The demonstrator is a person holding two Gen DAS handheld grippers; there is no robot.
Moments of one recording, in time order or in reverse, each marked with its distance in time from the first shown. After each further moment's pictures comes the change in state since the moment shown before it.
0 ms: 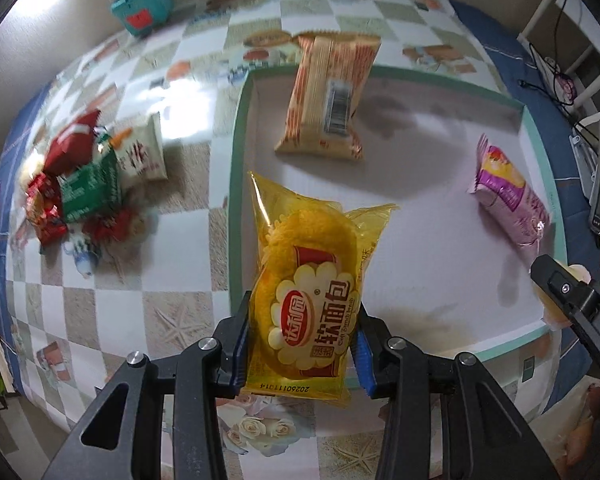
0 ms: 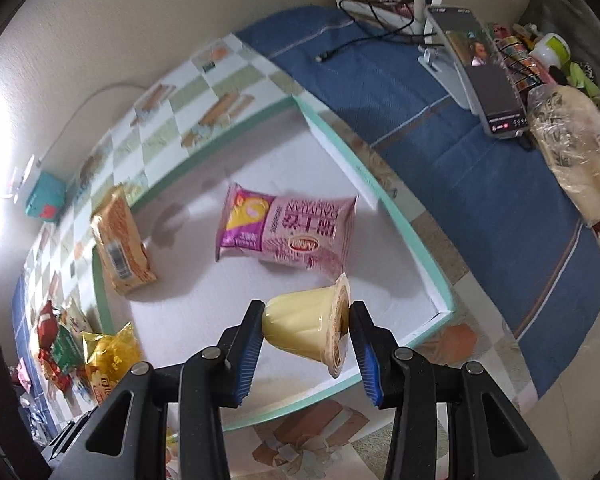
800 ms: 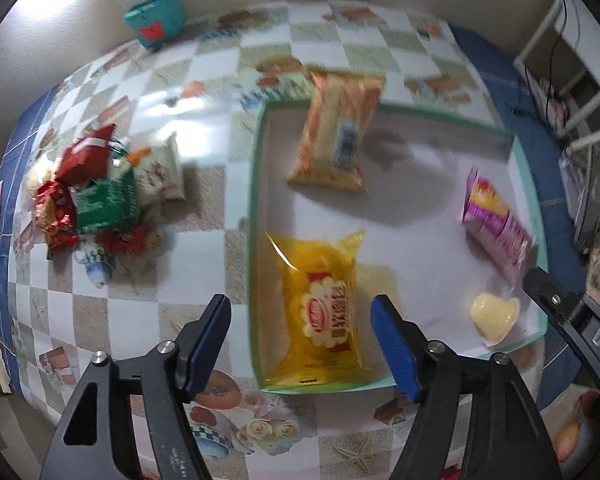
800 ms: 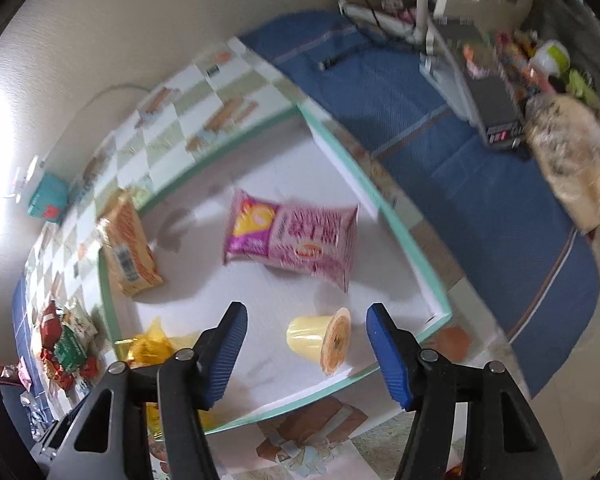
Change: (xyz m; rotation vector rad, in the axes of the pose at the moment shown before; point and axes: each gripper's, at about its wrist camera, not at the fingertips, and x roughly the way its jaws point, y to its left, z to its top) left arm -0.031 0.014 0.006 -0.036 -0.073 -0.032; right arm -0.021 0.006 0.005 -0.012 -0.026 0.001
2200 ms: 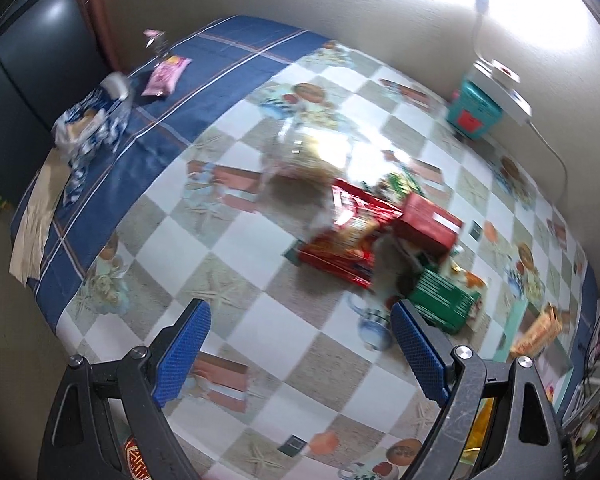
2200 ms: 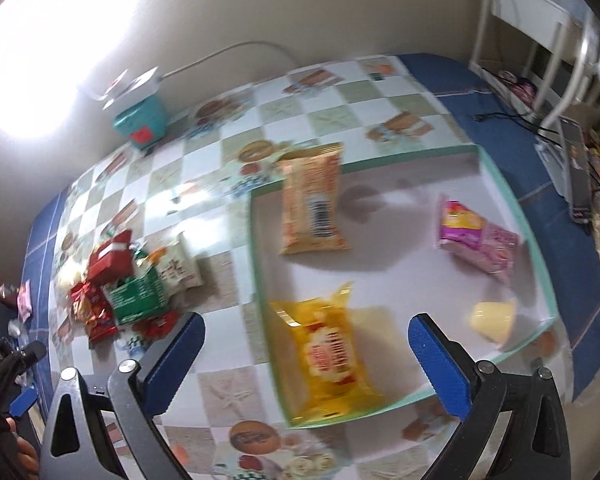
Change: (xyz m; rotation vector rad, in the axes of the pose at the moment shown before) left arm -0.041 0.307 -0.025 -0.660 -0.120 0.091; right arm -0.009 0.175 -0.066 -0.304 -0.063 0.053
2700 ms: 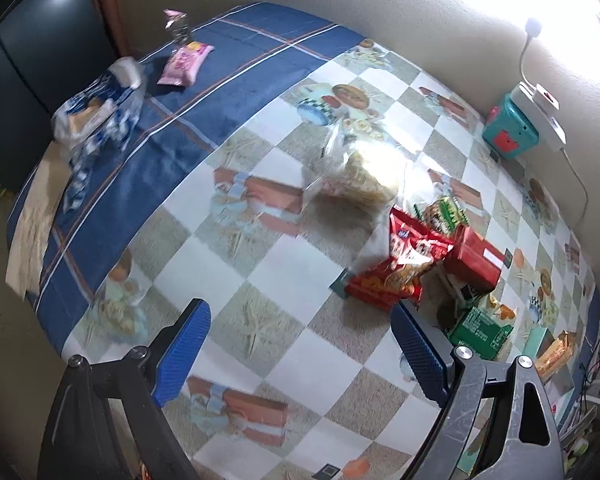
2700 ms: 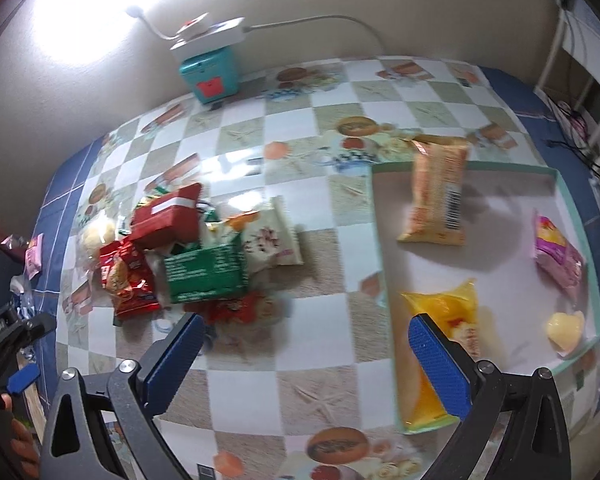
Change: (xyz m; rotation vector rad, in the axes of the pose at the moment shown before) left arm 0.027 0.038 0.036 -0.020 0.030 -0.006; right arm 0.029 0.092 -0.015 -0.136 0.025 0.050
